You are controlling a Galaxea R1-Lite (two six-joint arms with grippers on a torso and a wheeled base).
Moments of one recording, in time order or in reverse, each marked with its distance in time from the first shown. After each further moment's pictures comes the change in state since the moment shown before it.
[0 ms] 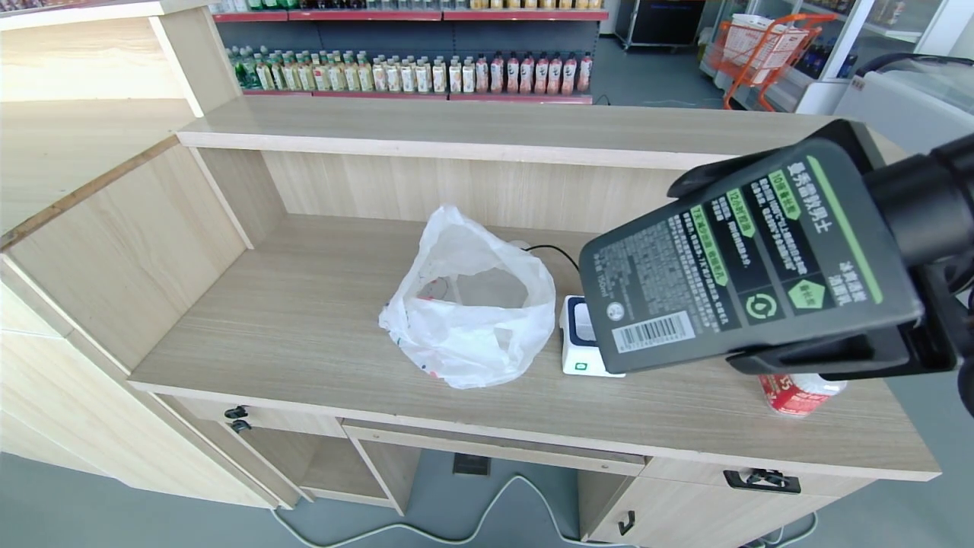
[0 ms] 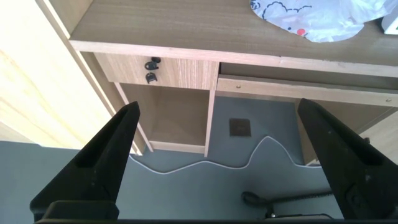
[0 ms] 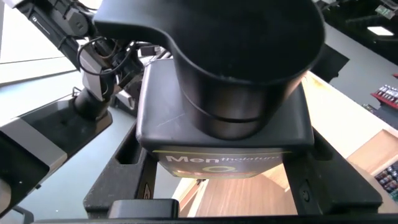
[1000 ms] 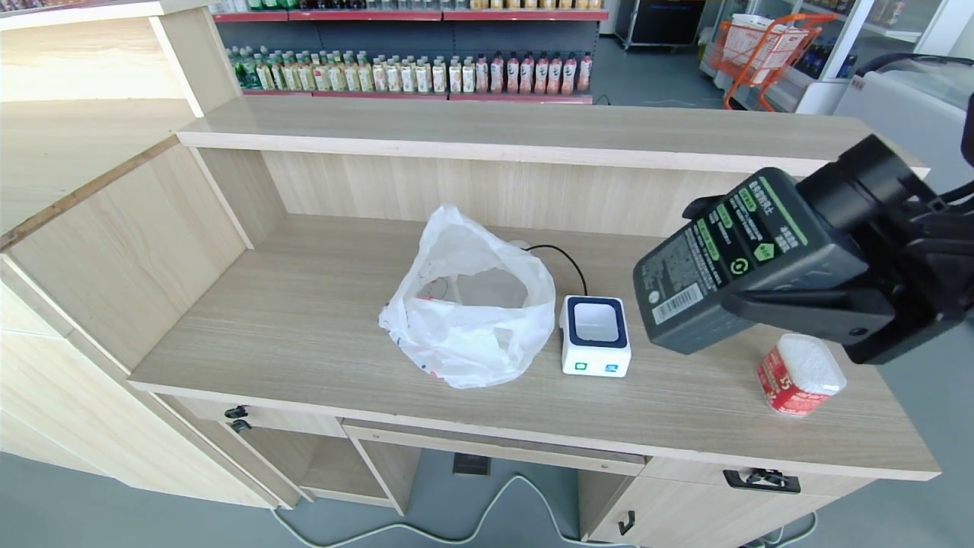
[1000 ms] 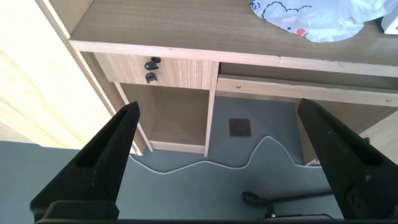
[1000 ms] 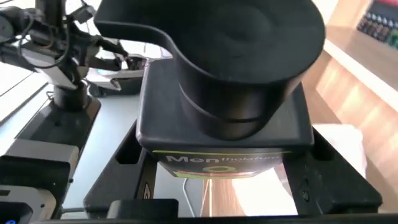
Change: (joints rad) left arm 0.000 0.000 0.000 0.000 0.000 0.000; right arm -0.223 -0.108 0.054 0.435 -0.157 0.014
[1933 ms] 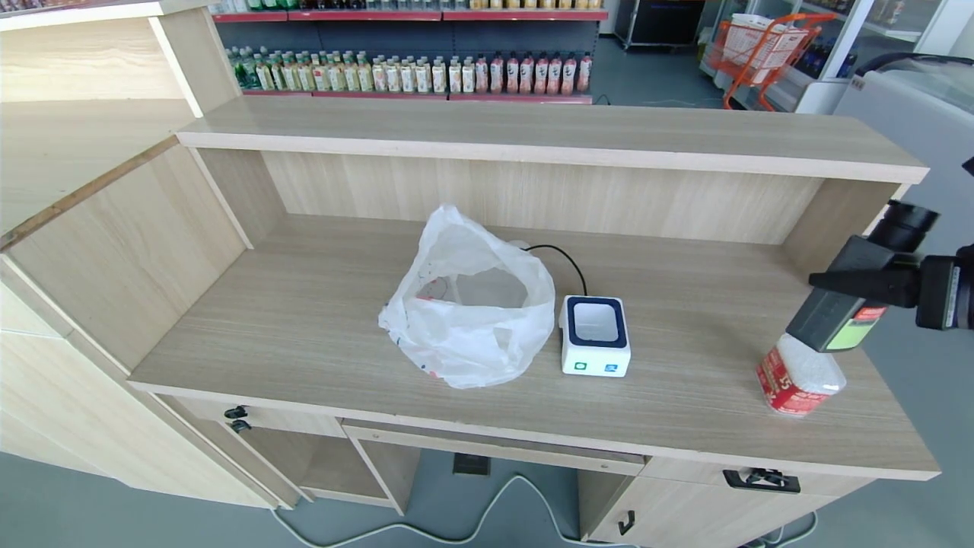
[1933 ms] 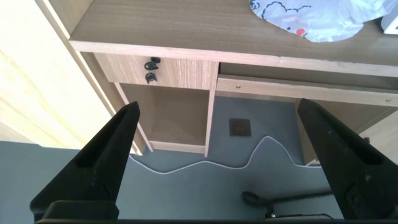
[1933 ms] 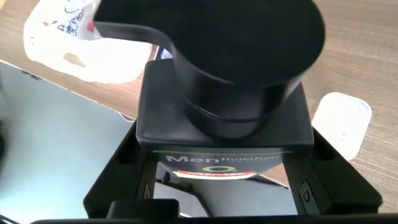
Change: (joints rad) left arm 0.000 0.000 0.000 0.000 0.000 0.000; right arm -0.374 -0.175 -0.124 0.905 -0.766 0.184
